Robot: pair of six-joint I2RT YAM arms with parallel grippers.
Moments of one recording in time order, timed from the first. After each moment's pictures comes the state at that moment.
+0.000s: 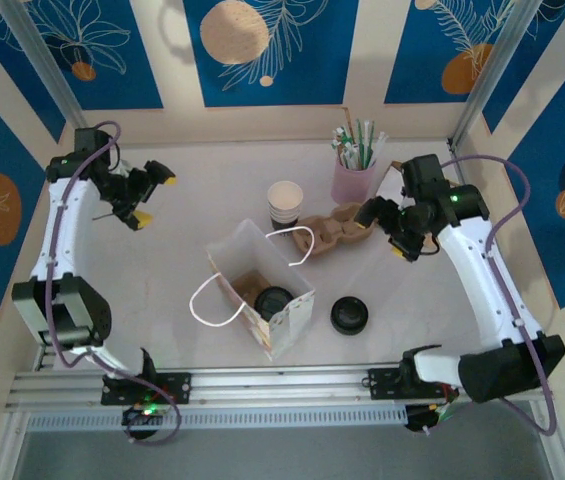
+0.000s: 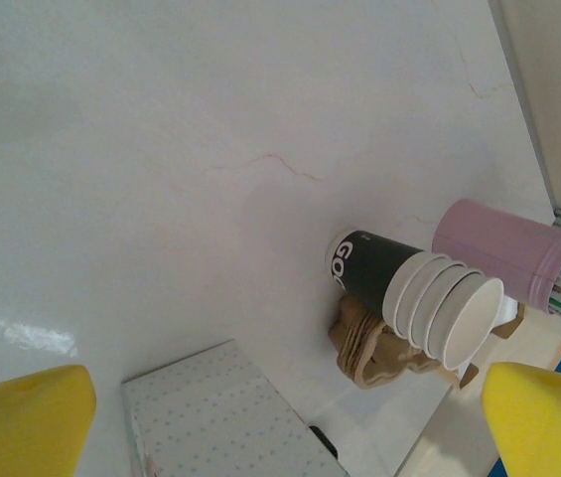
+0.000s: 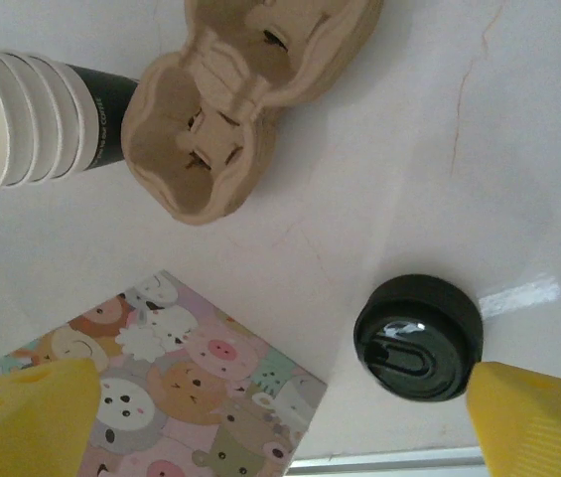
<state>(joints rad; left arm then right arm) 0.12 1.59 1.62 -1.18 0.51 -0.73 0.19 1.28 1.42 -1.30 -0.23 0.77</state>
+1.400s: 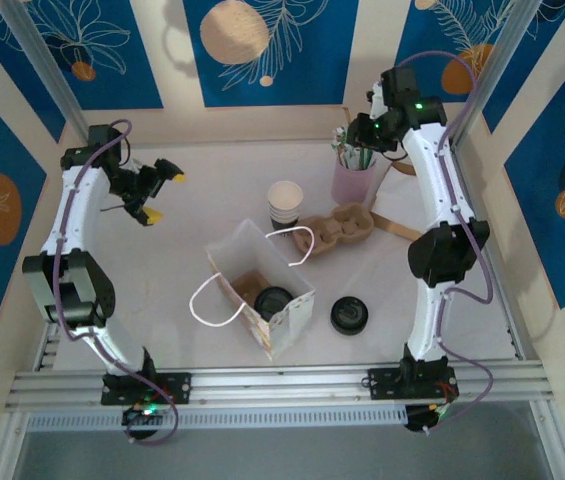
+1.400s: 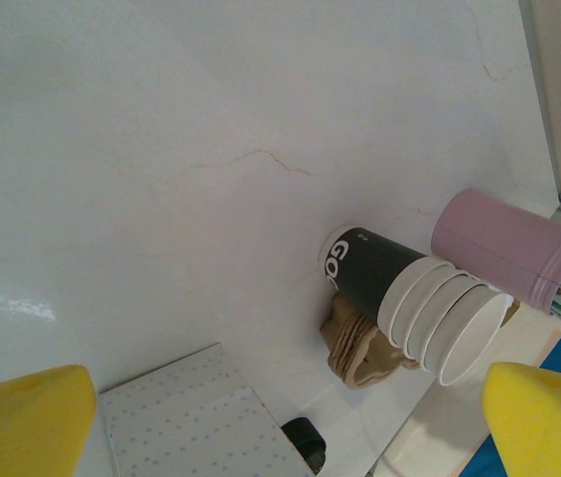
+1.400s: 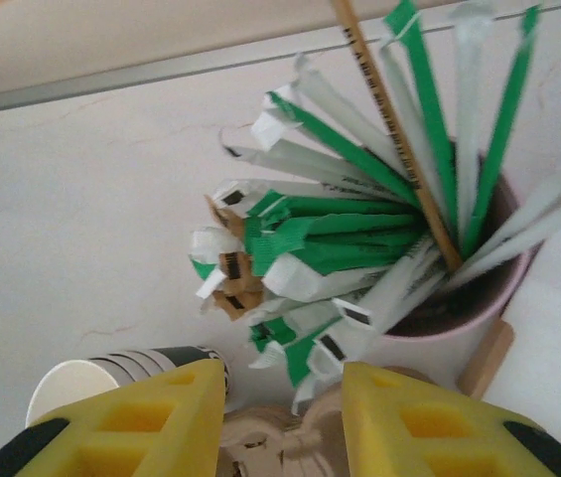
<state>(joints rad) 0.10 1.72 1.68 -1.17 0.56 -0.73 0.14 2.05 2.34 -1.22 -0.21 0.28</state>
